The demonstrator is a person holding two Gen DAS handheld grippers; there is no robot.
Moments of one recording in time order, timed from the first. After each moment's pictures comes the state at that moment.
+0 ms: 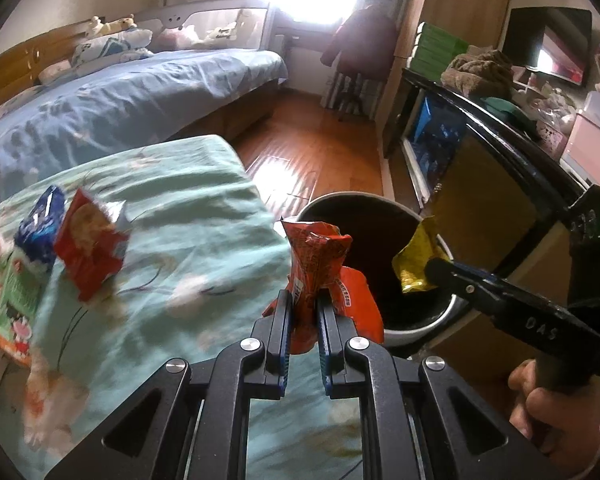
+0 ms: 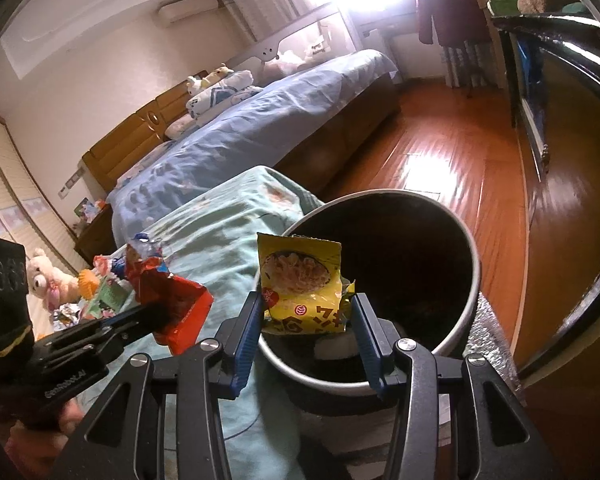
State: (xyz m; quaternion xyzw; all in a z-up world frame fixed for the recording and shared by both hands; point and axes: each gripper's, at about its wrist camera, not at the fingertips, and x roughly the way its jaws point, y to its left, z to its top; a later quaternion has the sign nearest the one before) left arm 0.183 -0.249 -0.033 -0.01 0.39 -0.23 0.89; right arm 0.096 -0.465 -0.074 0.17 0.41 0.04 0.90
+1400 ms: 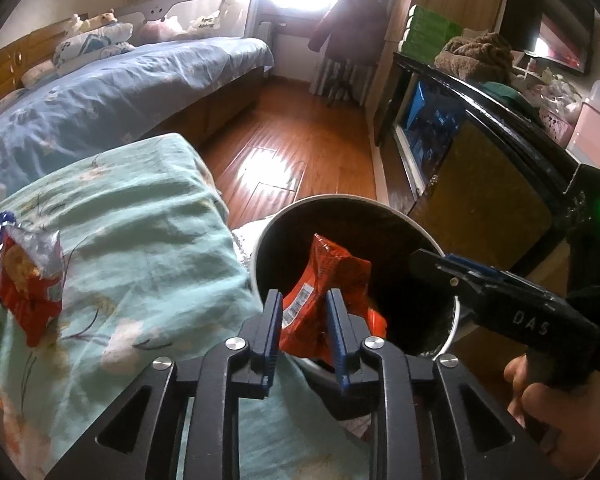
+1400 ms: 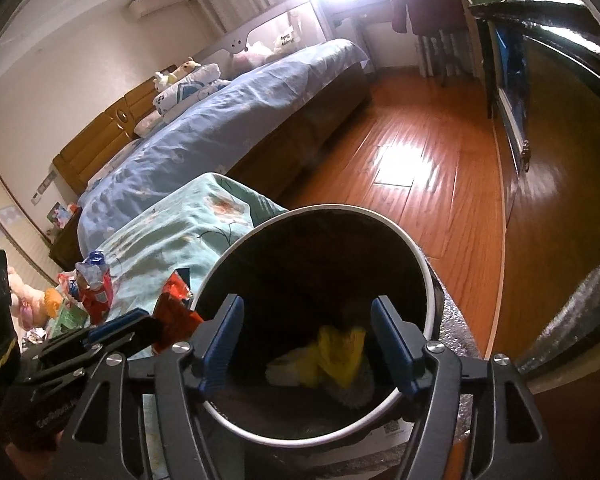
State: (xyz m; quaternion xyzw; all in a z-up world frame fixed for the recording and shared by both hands) left arm 0.221 -0.298 -0.049 0.00 0.41 -0.24 0.88; right arm 0.126 -0.506 -0.084 0.17 0.43 -0.01 0.89
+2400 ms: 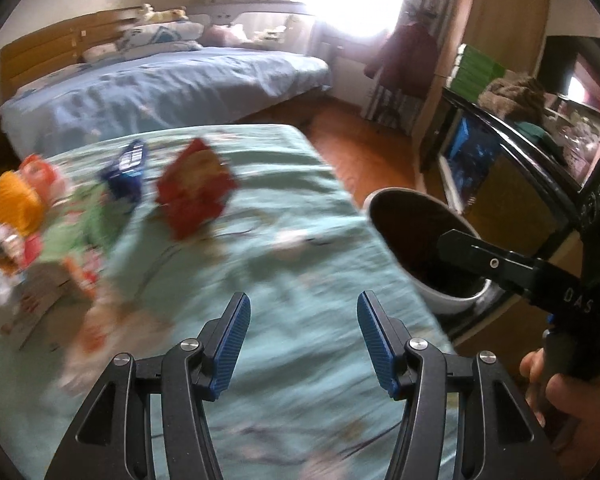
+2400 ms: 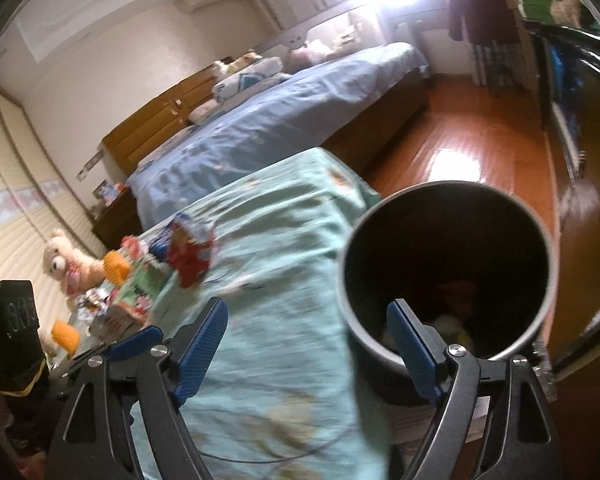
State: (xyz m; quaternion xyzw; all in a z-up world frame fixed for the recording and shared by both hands) left arm 0.125 -0.168 -0.037 -0.04 0.39 -0.16 0.91; right arm 0.102 -0.389 -0.066 0.17 0.42 0.09 0.89
